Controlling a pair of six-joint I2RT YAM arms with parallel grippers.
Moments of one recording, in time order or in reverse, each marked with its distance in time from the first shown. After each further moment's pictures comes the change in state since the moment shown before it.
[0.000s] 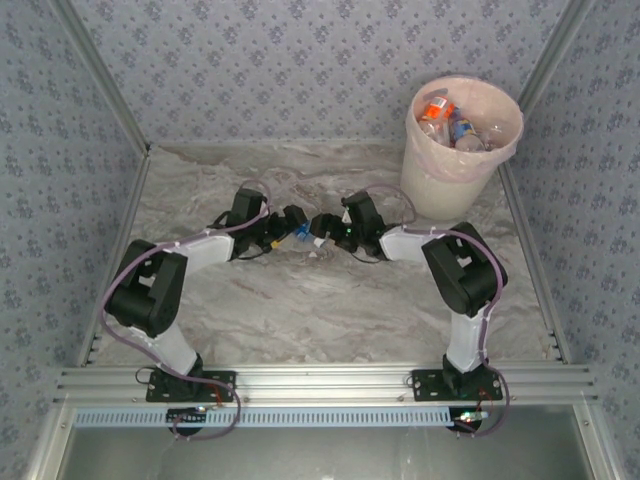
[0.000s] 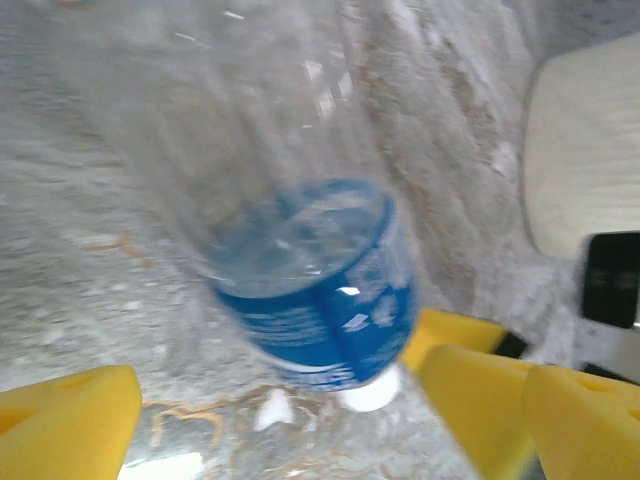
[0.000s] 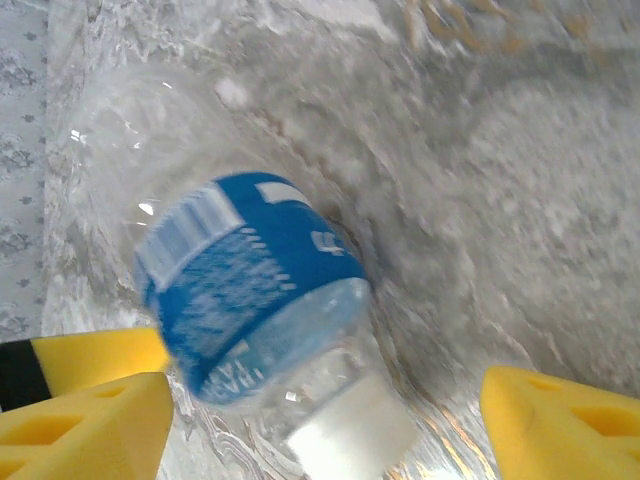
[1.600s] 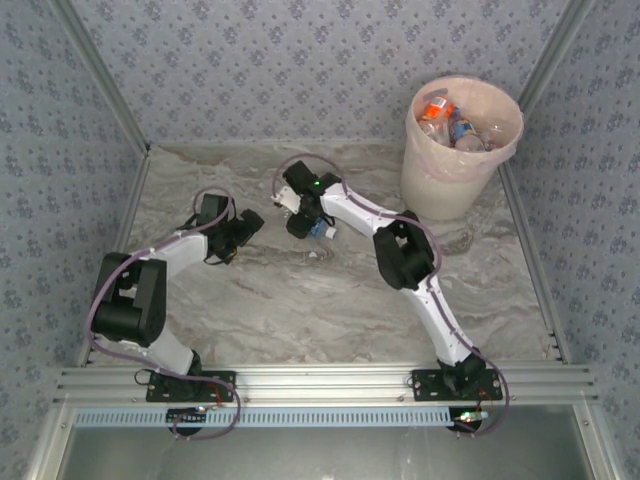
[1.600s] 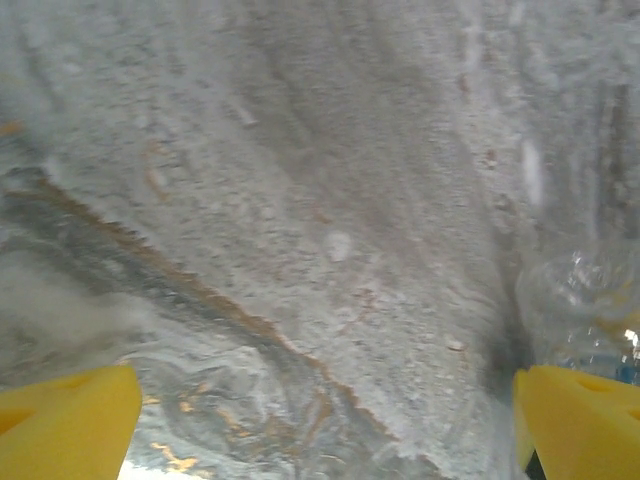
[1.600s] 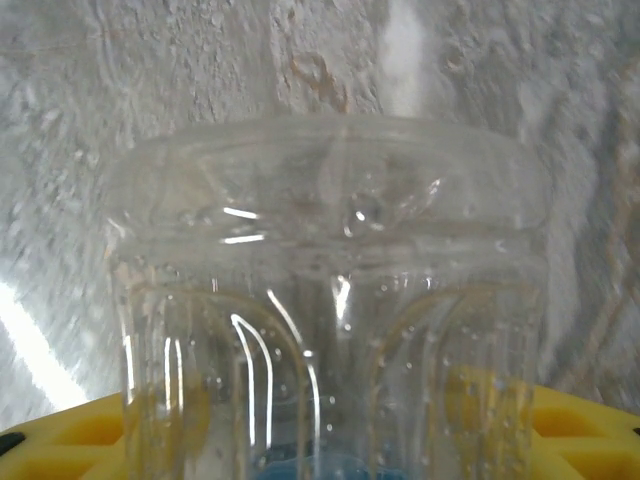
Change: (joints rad) left arm 0.184 -0.099 -0.056 -0.212 -0.190 -0.040; right arm 0.122 0.496 1.008 -0.957 0.303 -1.196
